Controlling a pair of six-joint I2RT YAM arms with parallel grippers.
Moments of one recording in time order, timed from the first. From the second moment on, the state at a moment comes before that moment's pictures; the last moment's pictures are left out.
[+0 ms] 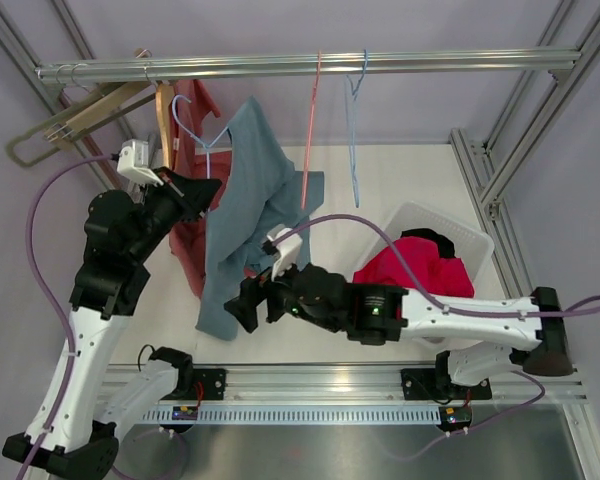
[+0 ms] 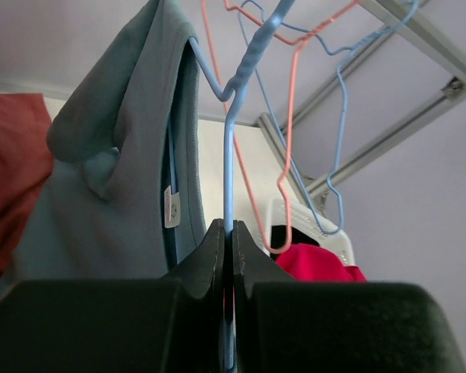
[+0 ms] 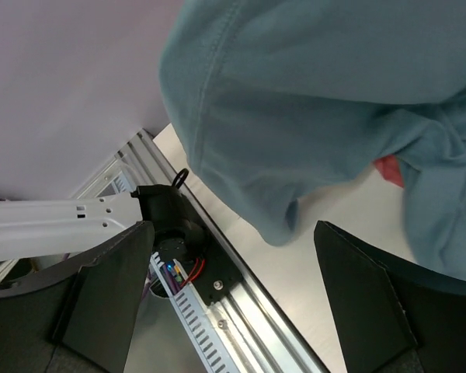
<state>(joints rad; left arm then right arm) -0.26 0.87 1.21 -0.36 0.20 -0.59 1.39 1.29 1.20 -0.14 0.34 0.51</state>
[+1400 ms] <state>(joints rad) -0.29 0.46 1.53 -0.61 0.28 -0.77 1.47 1.29 1.41 -0.26 0.47 0.22</state>
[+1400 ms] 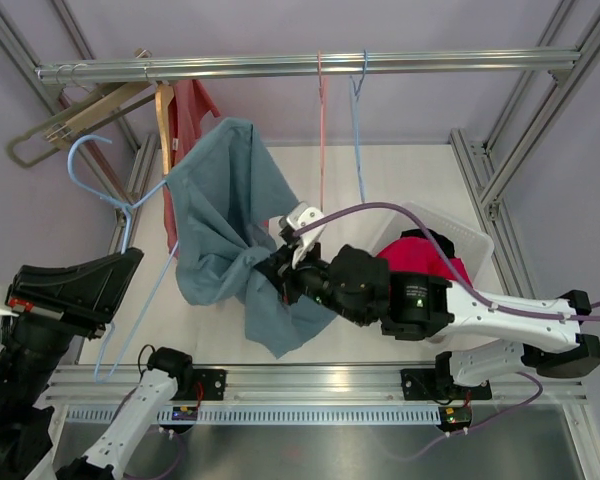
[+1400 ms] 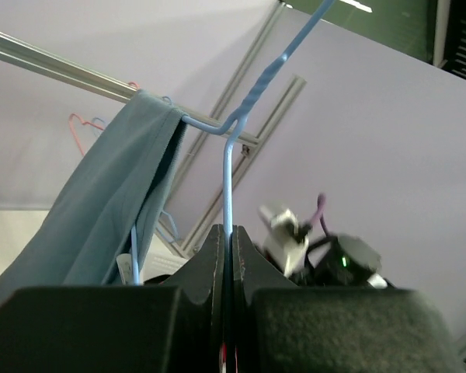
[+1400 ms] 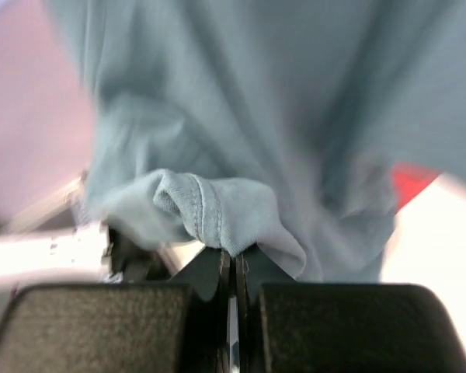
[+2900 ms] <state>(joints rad) -0.32 0.44 1.83 -0.64 0.16 -0.60 1.19 1.31 2.09 -0.30 0.15 0.20</state>
